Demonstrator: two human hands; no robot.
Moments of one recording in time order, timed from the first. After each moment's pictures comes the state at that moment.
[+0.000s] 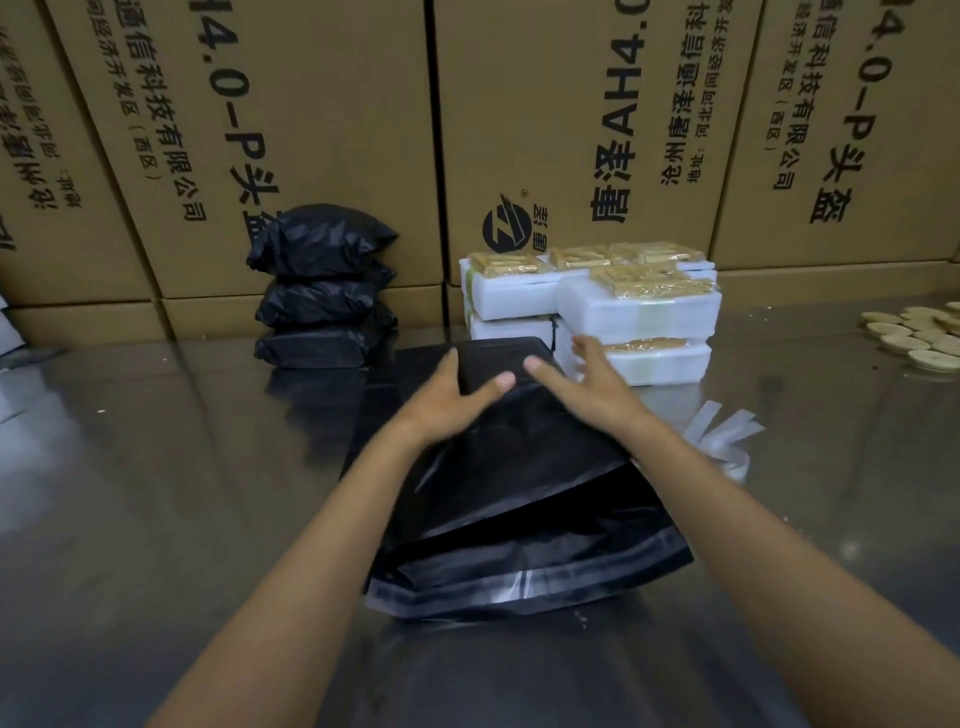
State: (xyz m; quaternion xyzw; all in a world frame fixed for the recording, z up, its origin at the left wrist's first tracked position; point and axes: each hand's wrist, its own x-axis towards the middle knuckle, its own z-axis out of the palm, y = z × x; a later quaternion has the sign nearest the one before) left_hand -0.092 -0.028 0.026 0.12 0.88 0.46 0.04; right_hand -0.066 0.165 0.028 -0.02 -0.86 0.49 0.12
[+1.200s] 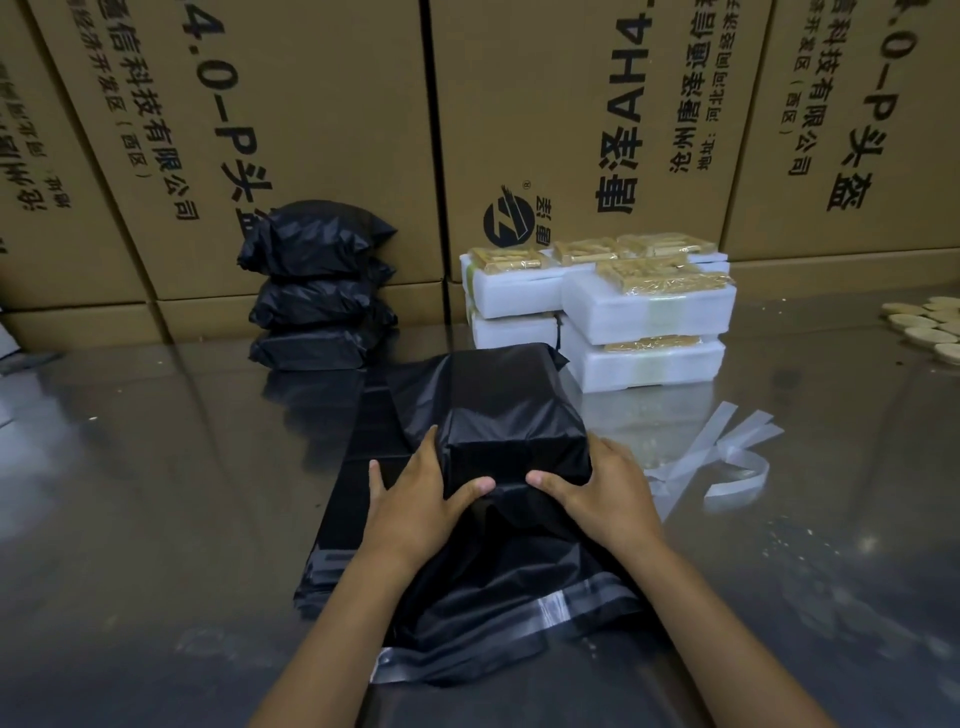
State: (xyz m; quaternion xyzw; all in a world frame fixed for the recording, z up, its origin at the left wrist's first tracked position) left_hand -0.064 -0.050 -0.059 0.08 0.96 0.27 -0.05; right_hand -0.039 0.164 -0.059 -0.06 -0.90 0.39 0.18
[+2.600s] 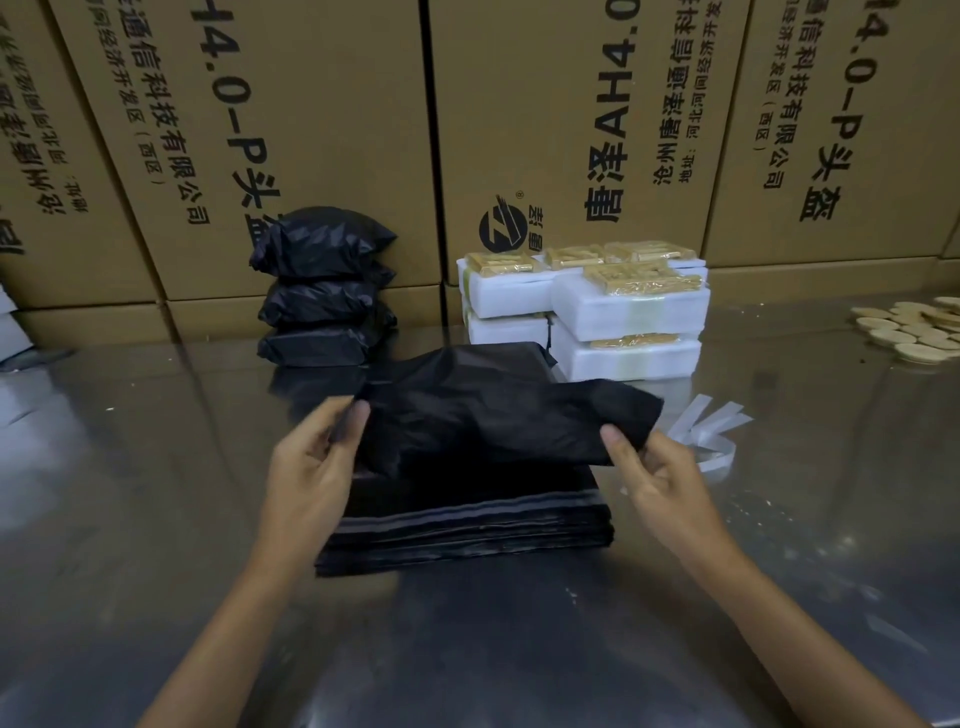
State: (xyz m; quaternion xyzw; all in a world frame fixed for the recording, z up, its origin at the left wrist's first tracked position) left_hand 0.021 -0.107 0.002 0.17 0.72 0.62 -0.26; right_hand 0.037 0.189 -0.030 0.11 -0.76 0.58 0.28
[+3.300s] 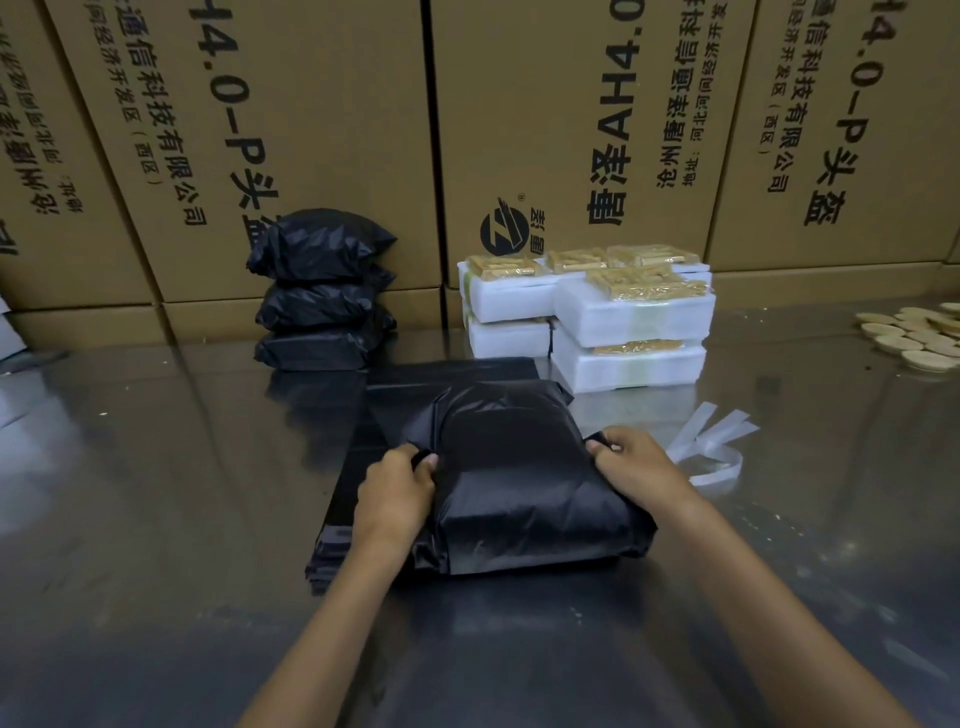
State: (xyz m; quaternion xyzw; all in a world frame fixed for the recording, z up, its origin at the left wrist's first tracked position) left_hand -0.039 -0.054 -0.037 -0.04 0.93 0.35 -0.10; right_hand -0.014 0.189 -0.013 -0.12 -0.89 0.43 0.07
